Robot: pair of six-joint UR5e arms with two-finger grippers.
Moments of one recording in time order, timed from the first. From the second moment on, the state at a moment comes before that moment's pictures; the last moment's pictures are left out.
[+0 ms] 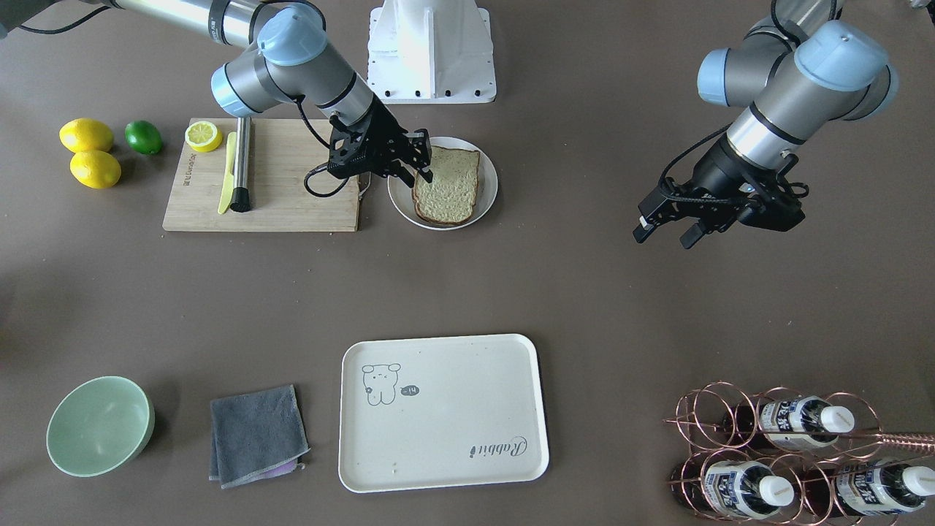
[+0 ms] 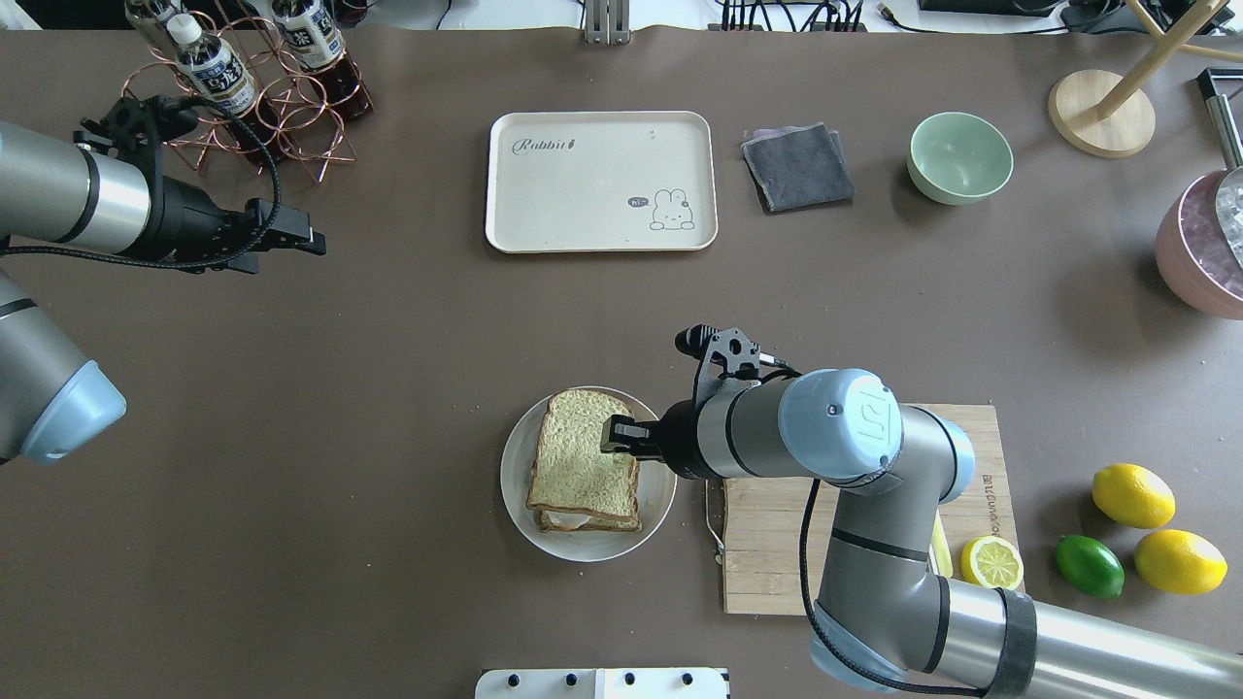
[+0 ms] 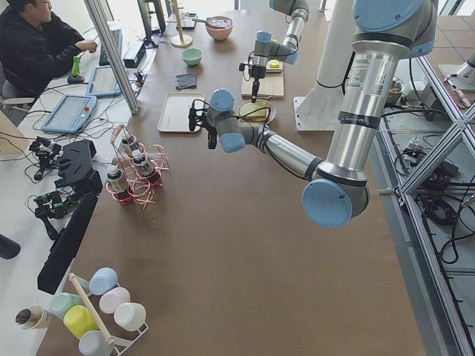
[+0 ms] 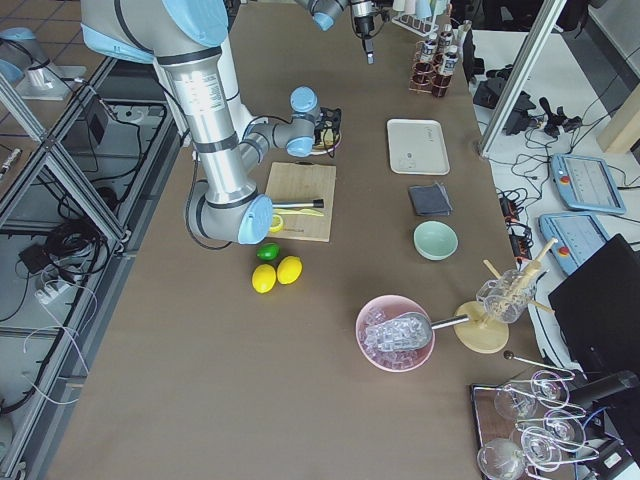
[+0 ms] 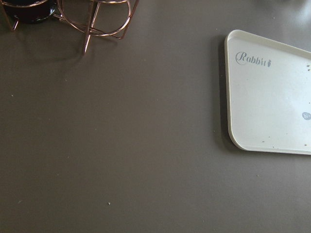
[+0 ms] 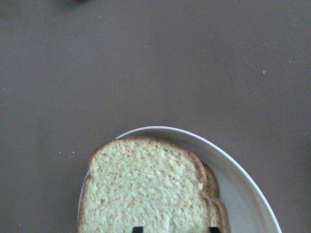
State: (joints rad) left arm -0.89 -1.79 -1.77 -2.26 -2.12 -1.24; right arm 0.37 -1.11 1.69 -0.84 1.78 1.57
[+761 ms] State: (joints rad) left arm -0.75 -1.85 -1.78 -2.27 -1.99 -1.30; right arm 0.57 -1.14 1.83 -0.99 1.98 1.57
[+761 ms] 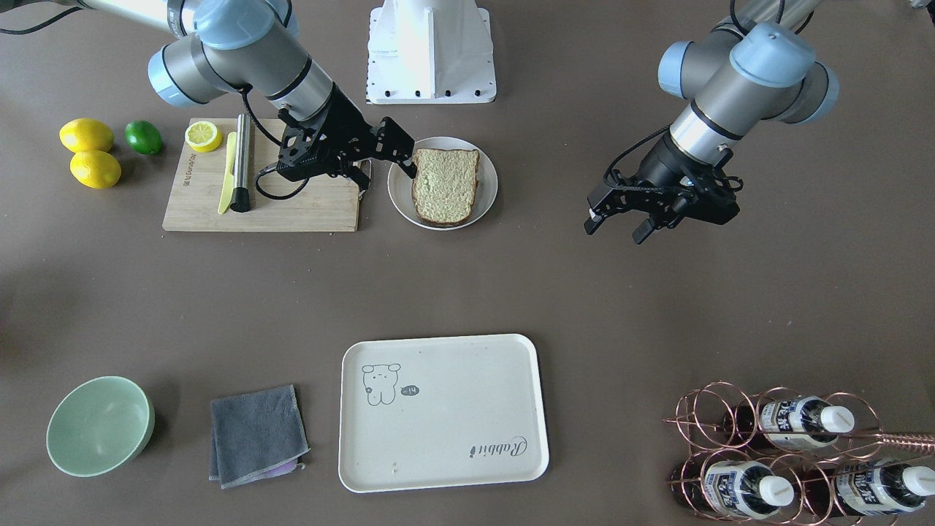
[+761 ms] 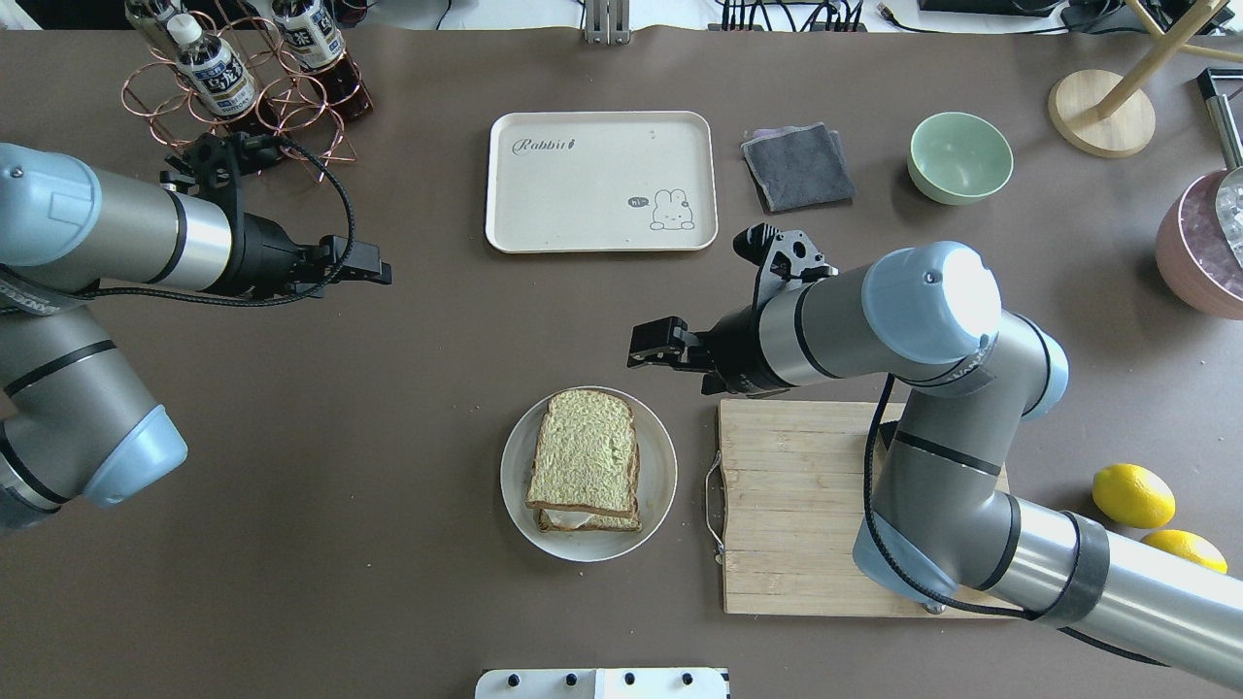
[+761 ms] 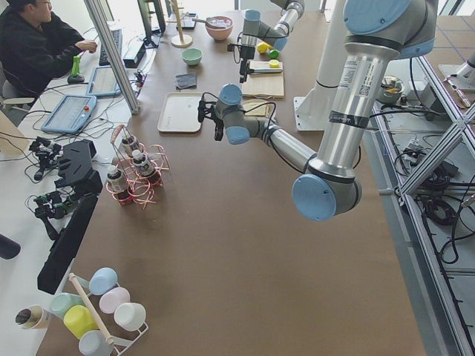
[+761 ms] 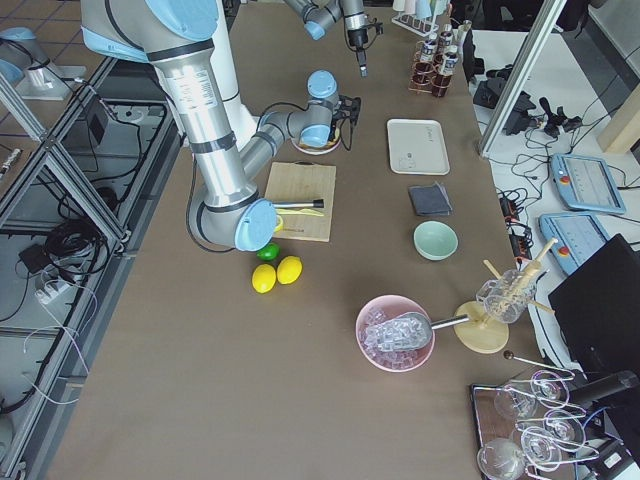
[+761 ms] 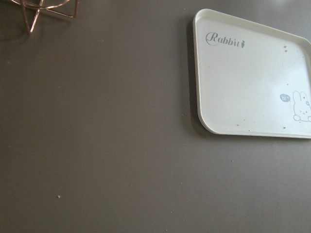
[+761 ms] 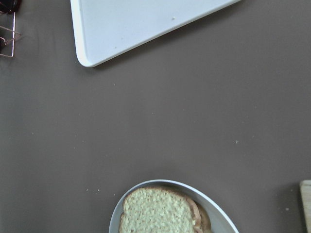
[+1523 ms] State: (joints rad) left arm -0.42 -1.88 -1.78 -2.32 -1.67 -1.46; right arm 0.77 -1.23 1.87 -1.01 2.20 1.53
